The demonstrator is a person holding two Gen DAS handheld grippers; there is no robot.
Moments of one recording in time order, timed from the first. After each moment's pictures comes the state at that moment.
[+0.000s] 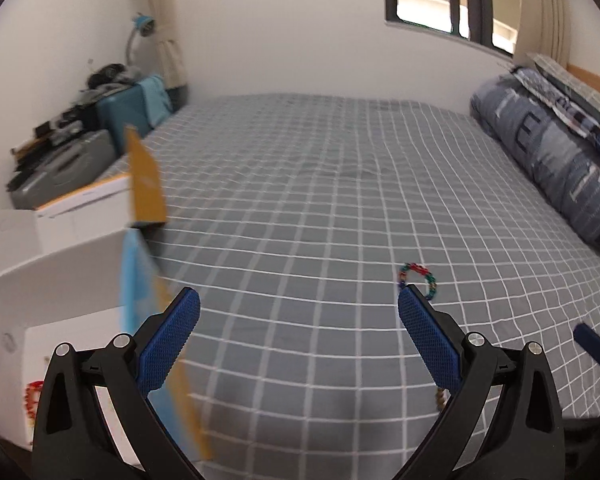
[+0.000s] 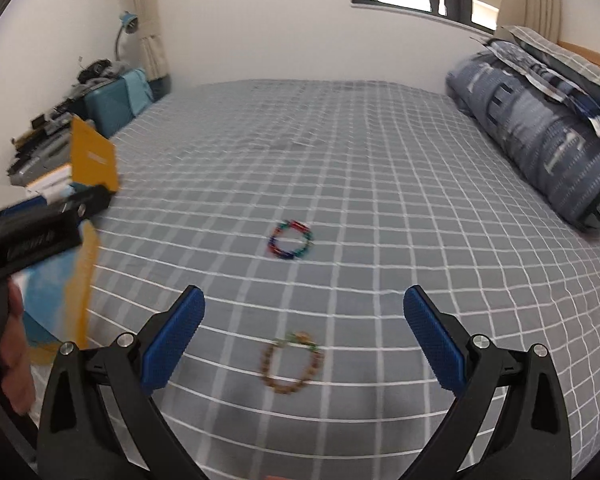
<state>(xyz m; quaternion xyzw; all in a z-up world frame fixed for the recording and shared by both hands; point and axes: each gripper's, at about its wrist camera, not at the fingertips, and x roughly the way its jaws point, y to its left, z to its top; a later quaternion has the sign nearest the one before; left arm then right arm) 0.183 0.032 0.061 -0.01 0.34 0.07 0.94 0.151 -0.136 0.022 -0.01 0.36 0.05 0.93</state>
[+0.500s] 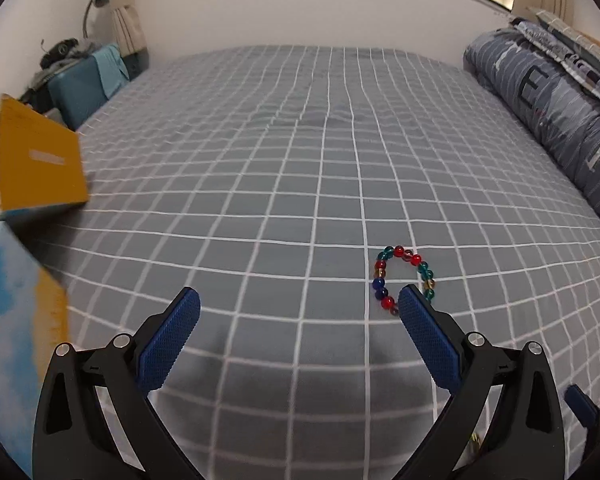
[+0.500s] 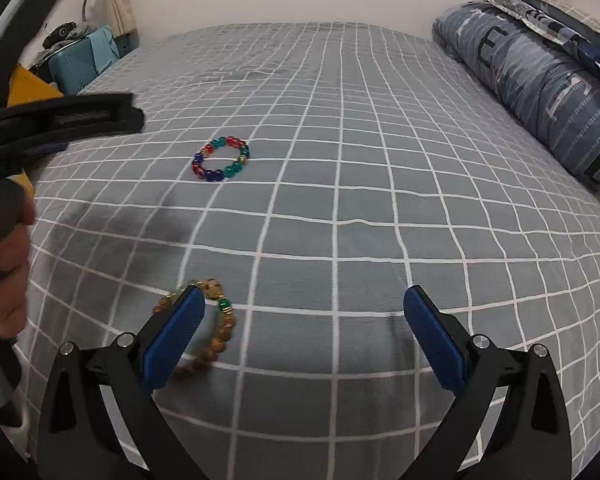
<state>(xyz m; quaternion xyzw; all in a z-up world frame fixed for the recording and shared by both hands) 0.288 -0.018 -0.033 0.00 0.41 0.05 0.91 0.185 -0.166 -0.065 -0.02 0.43 0.02 0.90</state>
